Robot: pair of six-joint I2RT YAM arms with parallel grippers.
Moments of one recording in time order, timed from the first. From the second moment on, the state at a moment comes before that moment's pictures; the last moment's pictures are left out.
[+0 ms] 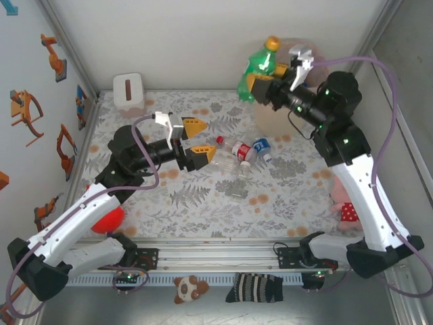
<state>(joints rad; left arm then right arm) -0.71 1.02 0.97 0.14 0.60 -0.16 0.41 1.25 1.63 -0.26 -0.43 0.26</state>
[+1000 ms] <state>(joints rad) -0.71 0.95 0.91 0.05 0.44 -0.16 0.14 2.04 2.00 -0.16 0.00 1.10</state>
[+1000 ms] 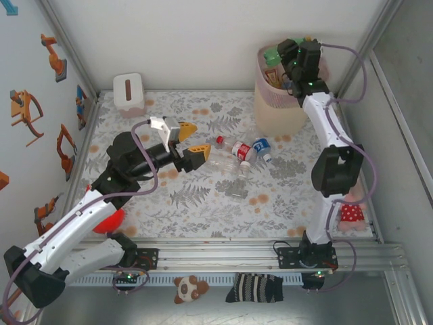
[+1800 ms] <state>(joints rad) -0.70 0.94 0.89 0.05 0.44 -0.16 0.11 2.14 2.19 -0.41 0.01 1.35</state>
